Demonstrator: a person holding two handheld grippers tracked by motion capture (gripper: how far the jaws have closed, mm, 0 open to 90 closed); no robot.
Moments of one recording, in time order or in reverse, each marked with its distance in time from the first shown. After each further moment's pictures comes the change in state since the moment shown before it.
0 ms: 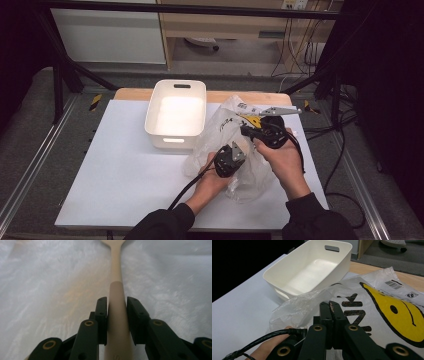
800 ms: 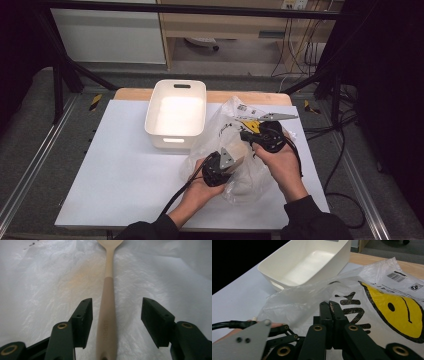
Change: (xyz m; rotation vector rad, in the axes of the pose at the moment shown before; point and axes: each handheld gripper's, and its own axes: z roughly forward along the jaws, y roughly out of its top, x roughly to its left) left arm -0.011 -0.010 -0.061 -0.053 -0.033 -0.028; right arm -0.006 -0.017 0.012 0.031 0.003 0.020
